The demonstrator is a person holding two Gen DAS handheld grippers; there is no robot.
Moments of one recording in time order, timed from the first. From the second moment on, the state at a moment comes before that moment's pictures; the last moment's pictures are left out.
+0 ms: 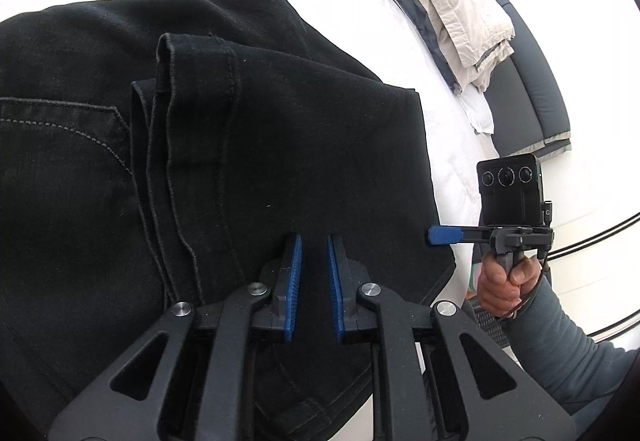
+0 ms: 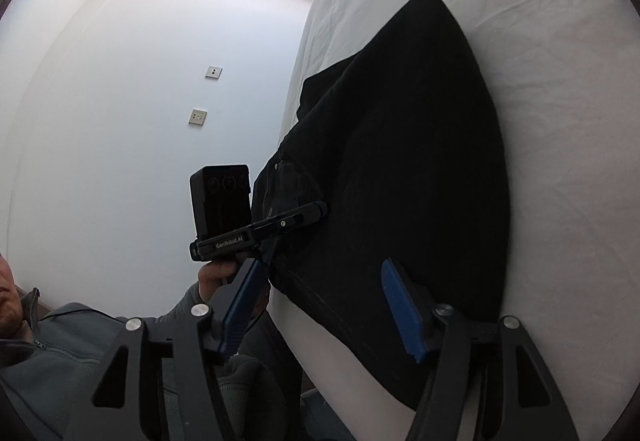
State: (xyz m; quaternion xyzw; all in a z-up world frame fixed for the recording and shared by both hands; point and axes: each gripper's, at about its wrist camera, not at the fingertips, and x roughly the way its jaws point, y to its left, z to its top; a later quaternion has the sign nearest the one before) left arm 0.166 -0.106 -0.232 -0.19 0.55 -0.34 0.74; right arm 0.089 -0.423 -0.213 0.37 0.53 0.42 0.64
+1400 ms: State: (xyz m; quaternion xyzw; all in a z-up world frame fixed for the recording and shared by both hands) left arm -0.019 0.161 -0.225 -0.45 0.38 -0.06 0.80; right arm 0.076 -0.219 -0.127 0.41 0.46 0.50 0.61
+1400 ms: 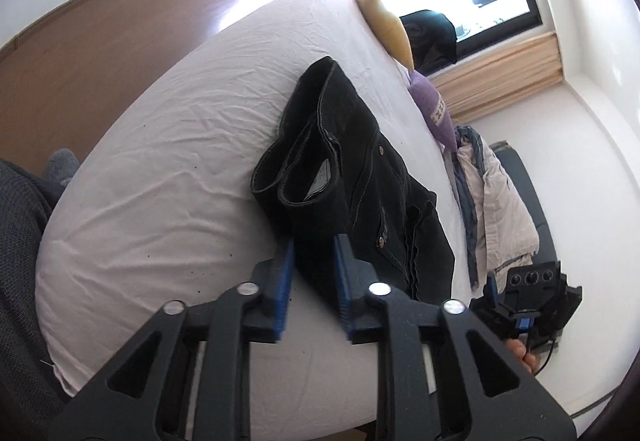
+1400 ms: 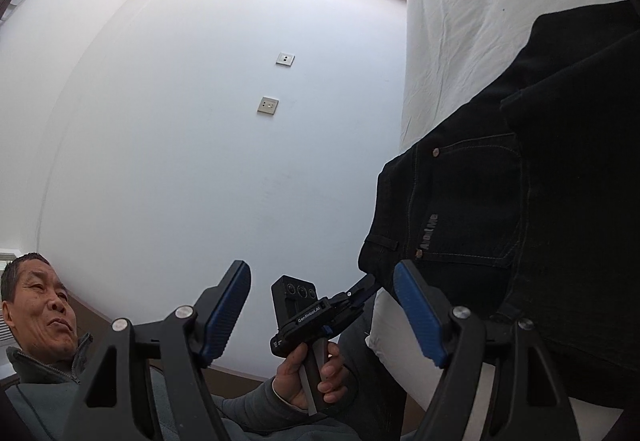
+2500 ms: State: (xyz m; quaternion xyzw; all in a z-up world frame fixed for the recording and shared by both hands) left arm -0.002 0.169 -0.289 -0.61 0.35 -0.04 0.71; right arm 0.063 -0.217 -0.150 0.42 0.47 0.48 0.61
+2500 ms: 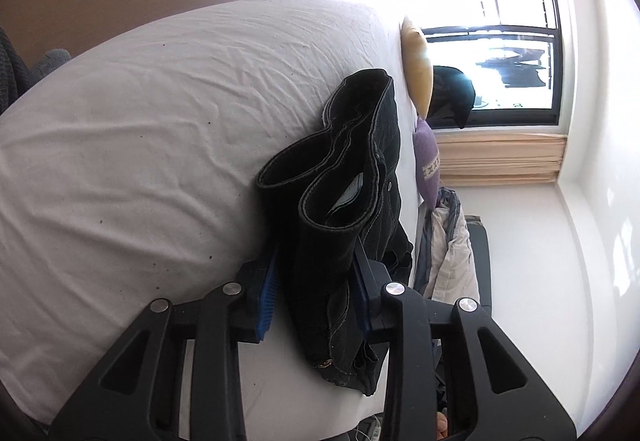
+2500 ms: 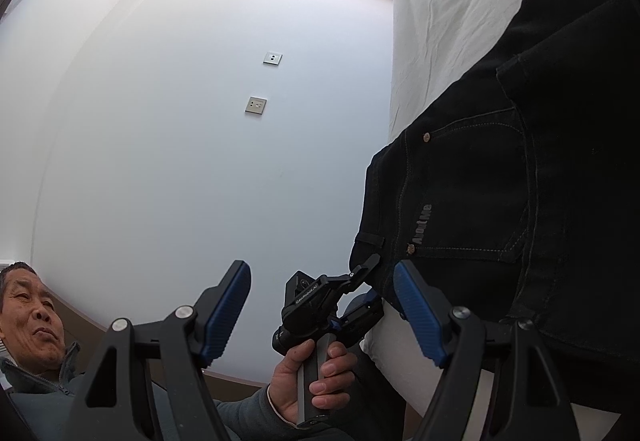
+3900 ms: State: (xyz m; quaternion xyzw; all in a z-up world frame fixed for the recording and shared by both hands) left arm 0.050 -0.180 -0.107 0.05 0.33 -0.24 0.91; right arm 0.135 -0.198 -0.024 0.04 0.57 0.41 0.71
